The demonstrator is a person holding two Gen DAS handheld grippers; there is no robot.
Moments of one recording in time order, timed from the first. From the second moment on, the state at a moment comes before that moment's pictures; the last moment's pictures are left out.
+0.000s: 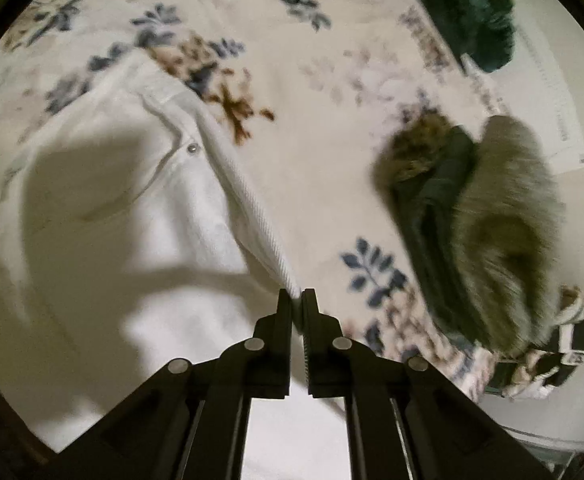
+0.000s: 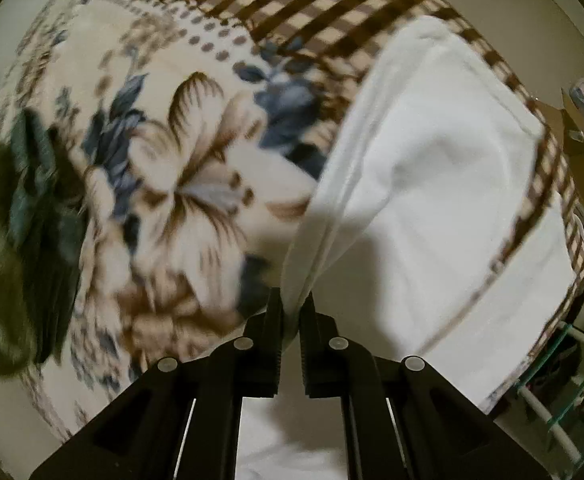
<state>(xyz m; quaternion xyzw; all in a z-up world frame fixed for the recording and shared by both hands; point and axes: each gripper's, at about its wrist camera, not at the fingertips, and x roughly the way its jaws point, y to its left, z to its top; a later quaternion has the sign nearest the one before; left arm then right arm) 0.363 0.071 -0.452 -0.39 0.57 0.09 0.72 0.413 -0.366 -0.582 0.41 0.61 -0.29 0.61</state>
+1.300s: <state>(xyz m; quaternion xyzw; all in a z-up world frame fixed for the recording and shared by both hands) 0.127 0.085 -0.494 -0.24 0.62 0.14 0.74 0.190 -0.352 -0.562 0.25 0.60 -0.27 0.71</state>
